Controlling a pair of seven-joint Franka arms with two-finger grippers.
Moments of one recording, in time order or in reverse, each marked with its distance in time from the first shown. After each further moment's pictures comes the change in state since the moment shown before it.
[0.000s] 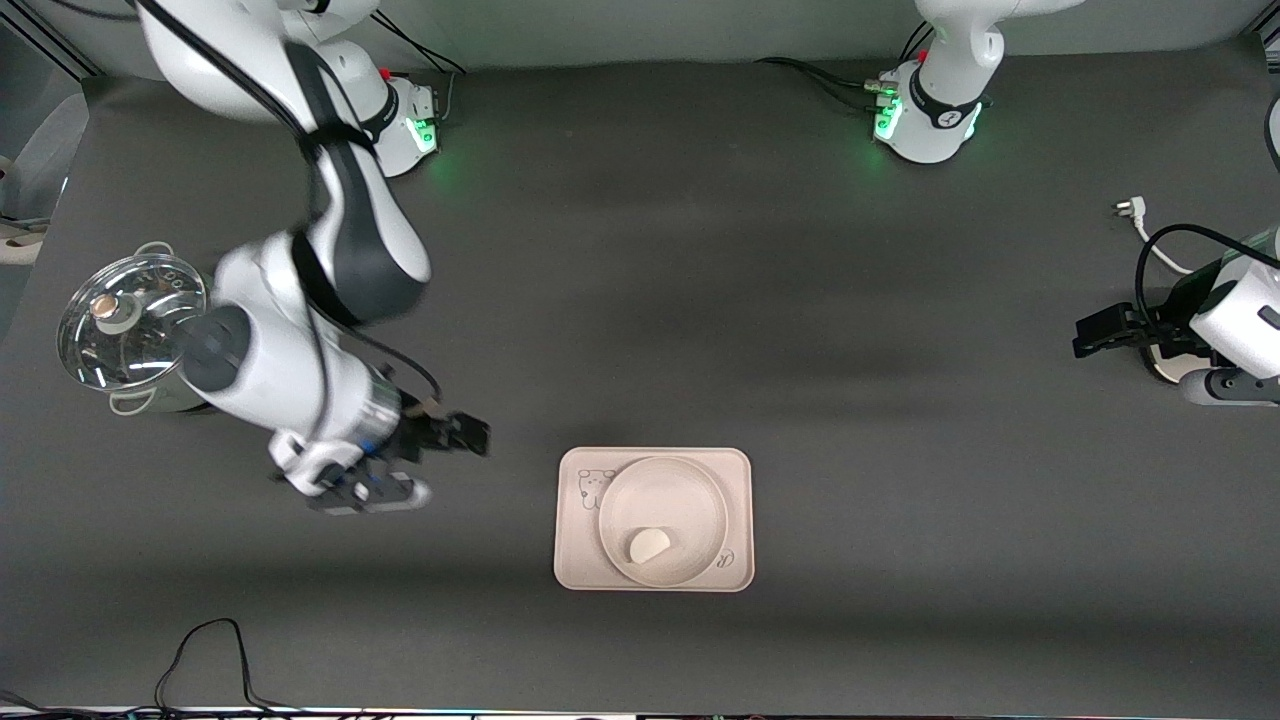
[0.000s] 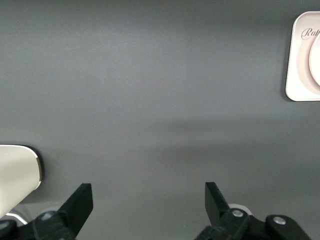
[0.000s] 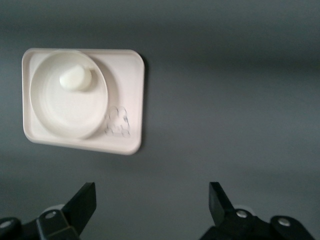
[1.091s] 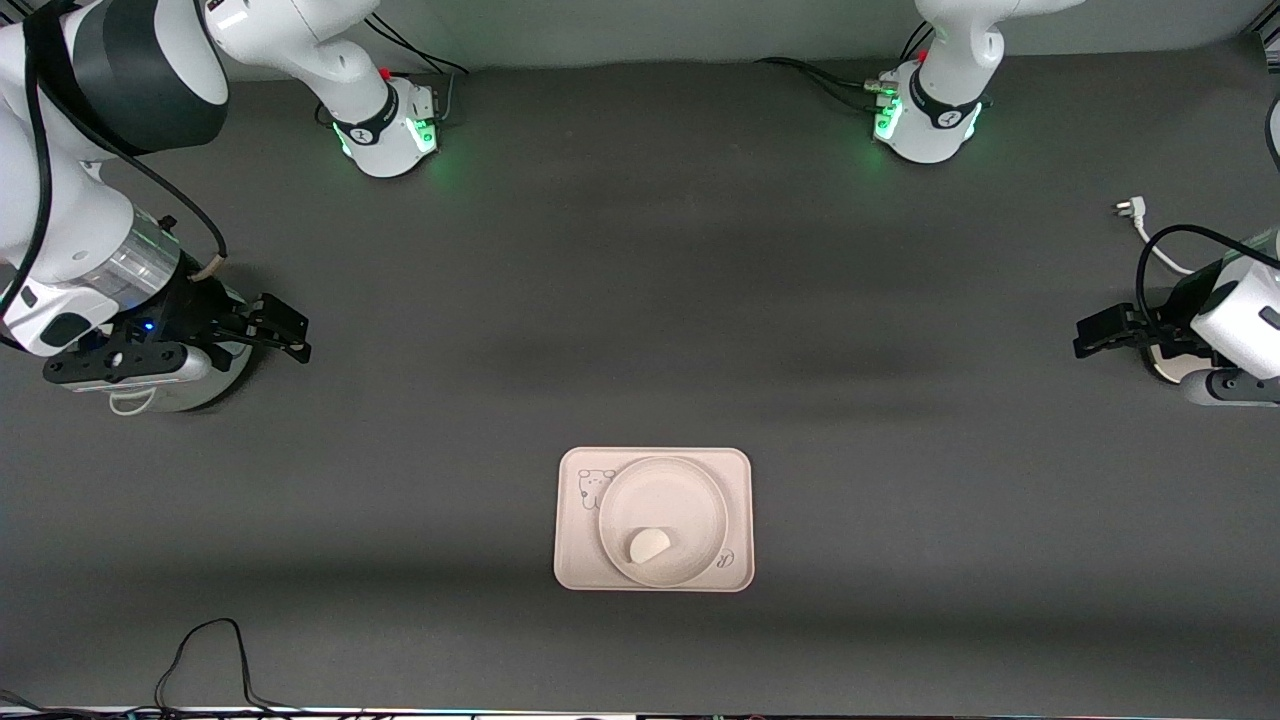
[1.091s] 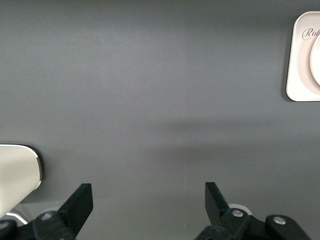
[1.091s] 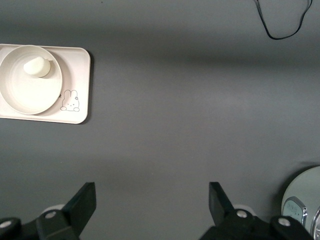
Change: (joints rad) left arm 0.000 0.001 0.002 0.000 0.000 0.000 0.000; right arm 0.001 -0.337 -0.113 -0.143 -0.220 -0.142 -0.036
